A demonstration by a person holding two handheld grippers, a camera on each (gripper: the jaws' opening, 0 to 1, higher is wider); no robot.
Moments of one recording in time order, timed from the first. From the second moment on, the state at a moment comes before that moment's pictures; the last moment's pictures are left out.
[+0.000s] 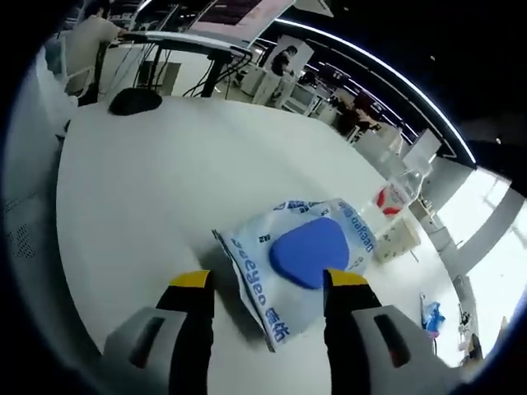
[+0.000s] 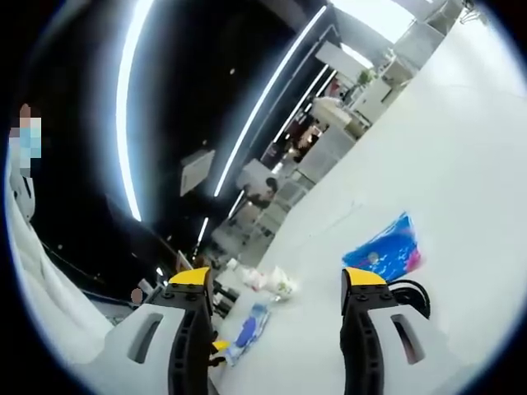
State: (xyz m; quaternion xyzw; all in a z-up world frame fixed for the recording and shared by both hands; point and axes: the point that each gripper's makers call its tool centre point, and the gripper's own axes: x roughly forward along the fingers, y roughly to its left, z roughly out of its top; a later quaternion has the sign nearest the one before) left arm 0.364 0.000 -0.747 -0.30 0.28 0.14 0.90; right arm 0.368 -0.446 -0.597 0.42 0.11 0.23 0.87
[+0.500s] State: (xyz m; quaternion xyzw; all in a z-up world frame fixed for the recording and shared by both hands) left arm 0.371 0.005 -0.756 -0.25 0.32 0.17 0.90; right arm 0.367 -0.450 -0.602 0.42 0.12 0.21 0.87
